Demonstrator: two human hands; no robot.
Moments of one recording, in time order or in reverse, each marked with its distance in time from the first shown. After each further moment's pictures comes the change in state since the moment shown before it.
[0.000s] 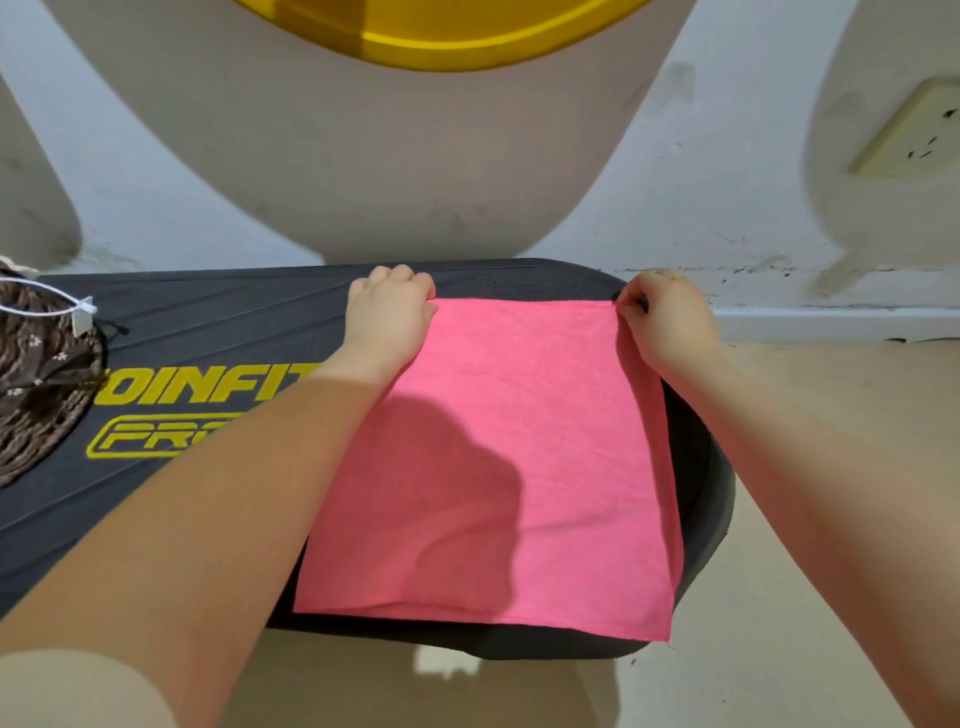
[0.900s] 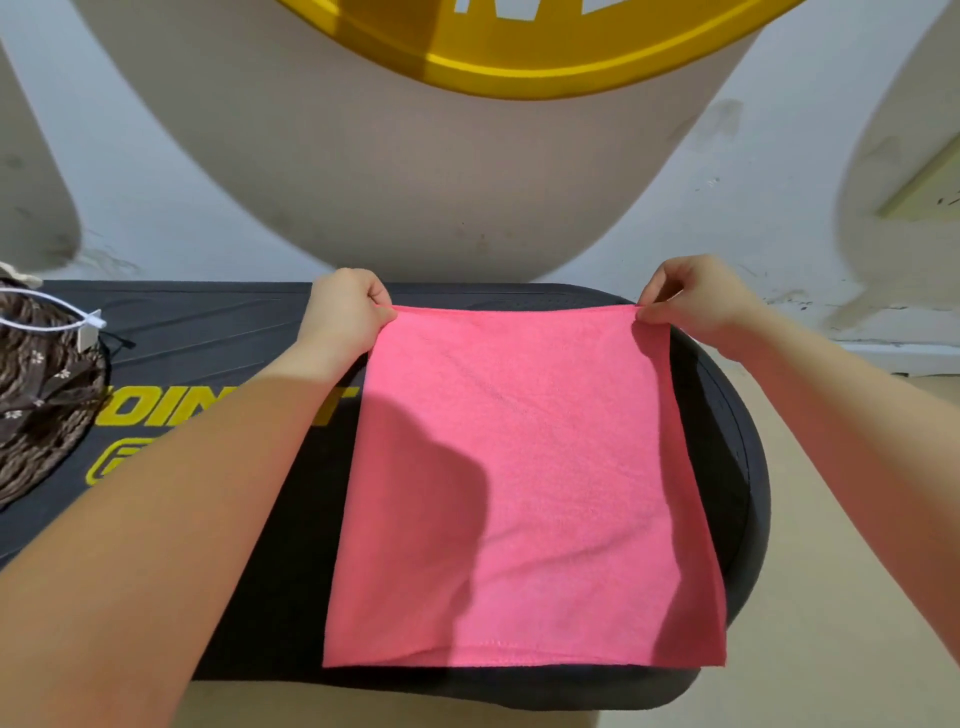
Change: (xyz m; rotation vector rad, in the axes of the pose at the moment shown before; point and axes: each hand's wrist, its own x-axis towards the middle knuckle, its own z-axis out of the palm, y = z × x) left_hand 0.014 -0.062 -0.020 -0.468 0.014 -0.243; right_hand 0.039 -0.036 -0.029 0.161 -0.266 0.094
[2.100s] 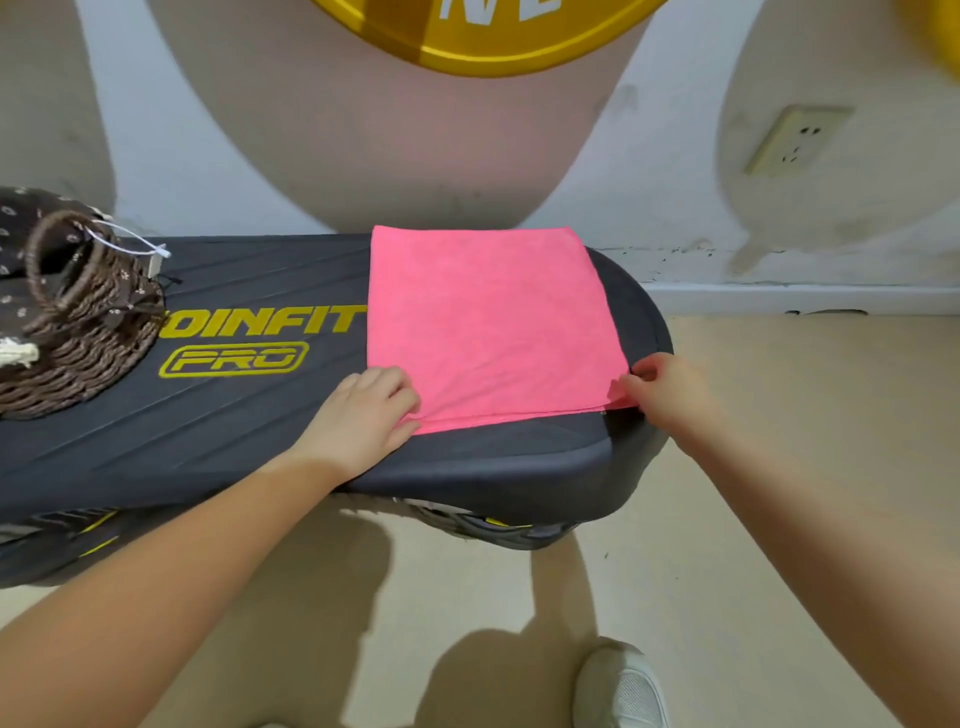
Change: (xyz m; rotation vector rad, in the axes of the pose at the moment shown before) left_hand -0.201 -0.052 -0.003 0.384 -0.101 0.779; right_hand -0.201 0.037 0.046 -0.035 0.129 0.272
